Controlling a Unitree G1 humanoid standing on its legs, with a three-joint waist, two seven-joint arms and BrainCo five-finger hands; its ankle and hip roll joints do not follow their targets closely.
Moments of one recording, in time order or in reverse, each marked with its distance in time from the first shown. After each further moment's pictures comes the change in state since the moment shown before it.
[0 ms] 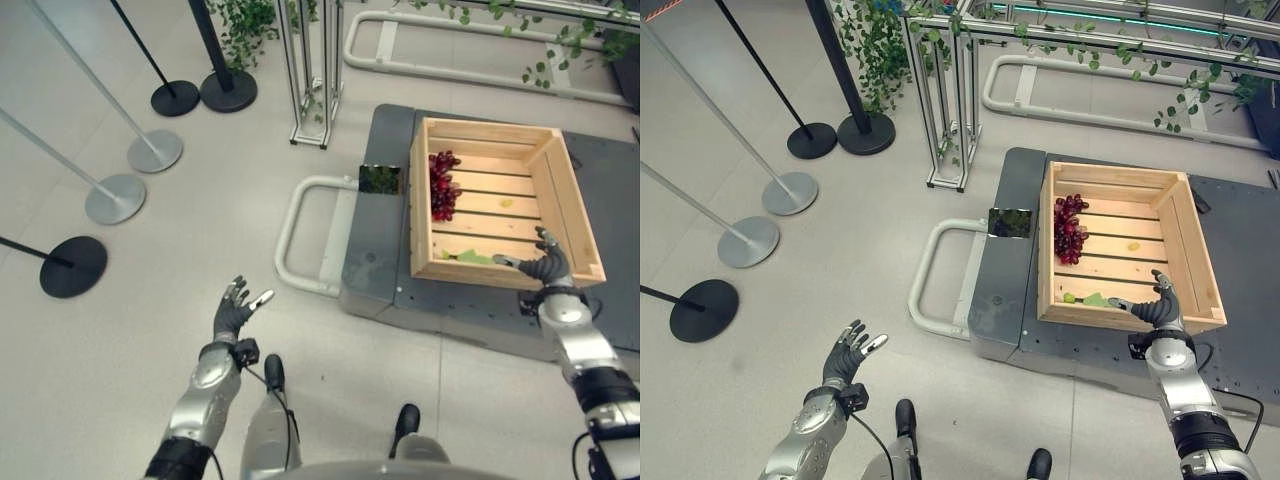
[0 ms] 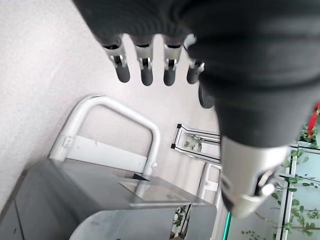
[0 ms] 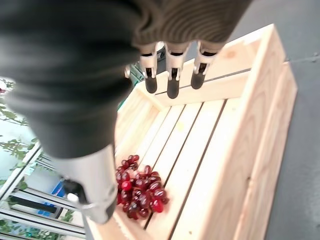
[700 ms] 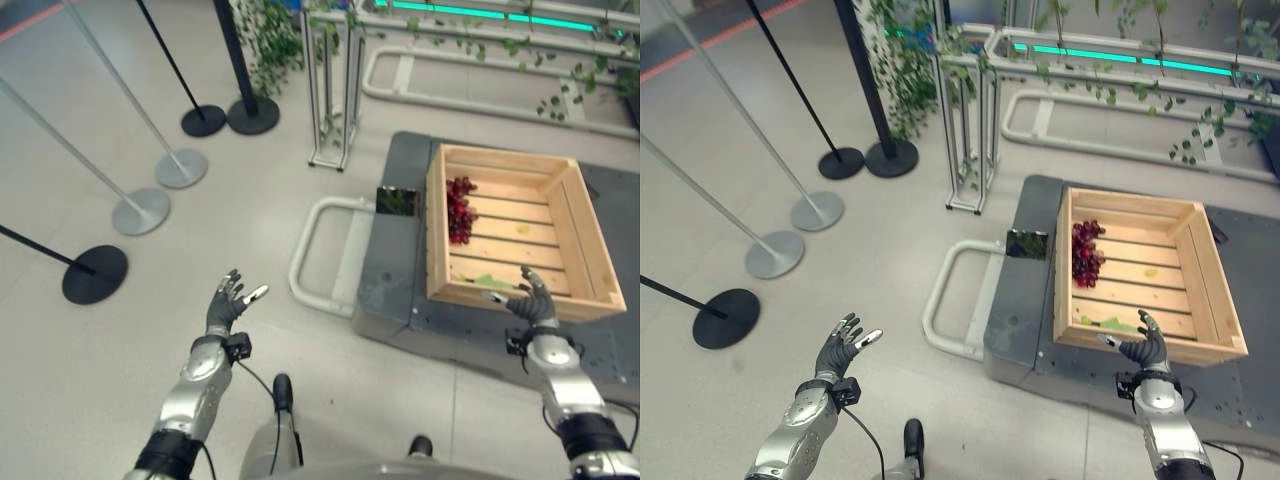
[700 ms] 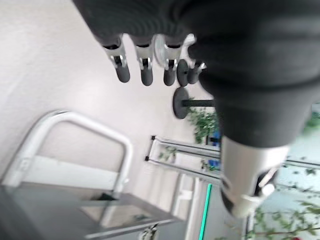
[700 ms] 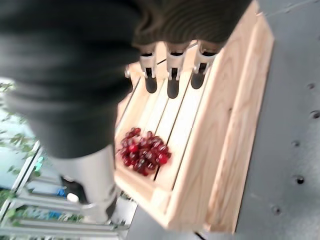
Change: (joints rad) left arm 0.001 0.034 0.014 -0.011 0.001 0.019 -0.016; right arm 0.239 0.158 -0.092 -0.105 -0.044 0.012 0.056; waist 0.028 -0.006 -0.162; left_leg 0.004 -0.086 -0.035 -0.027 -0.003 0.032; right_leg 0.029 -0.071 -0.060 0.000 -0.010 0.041
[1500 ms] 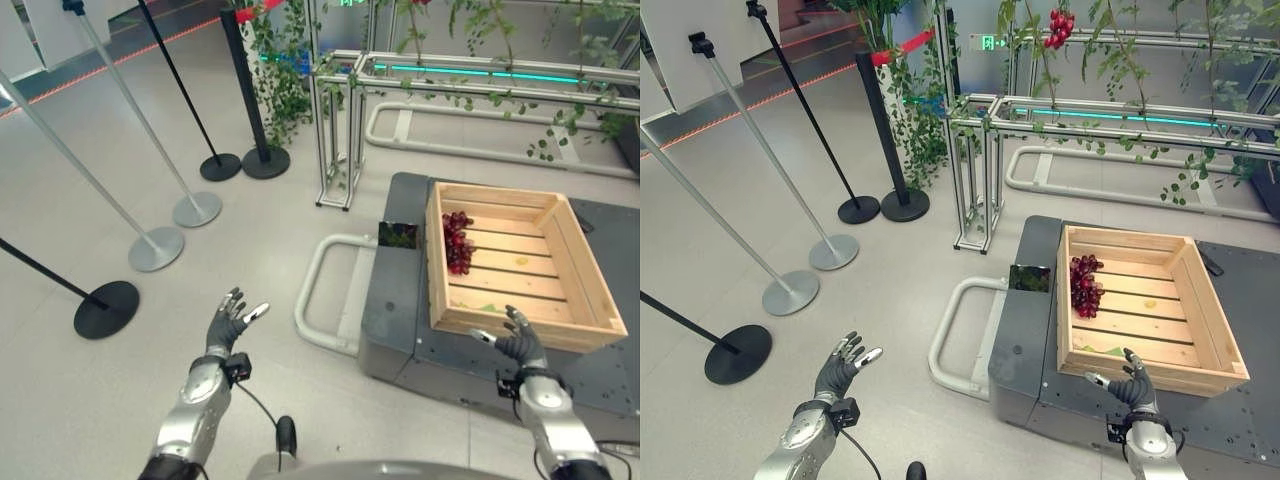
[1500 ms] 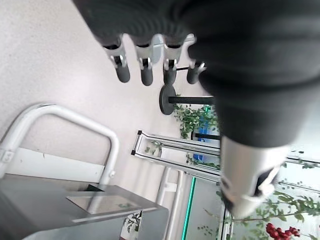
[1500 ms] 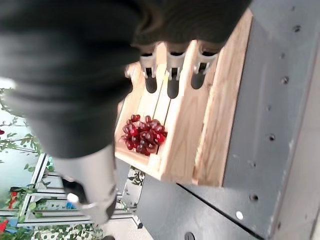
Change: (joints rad) left arm 0.084 -0.021 -0.001 -0.025 -0.002 0.002 -0.036; right arm 0.162 0.117 -0.004 -0.071 -0.007 -0.009 0.044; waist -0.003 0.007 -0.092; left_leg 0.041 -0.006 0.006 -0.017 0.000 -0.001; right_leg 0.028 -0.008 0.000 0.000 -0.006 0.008
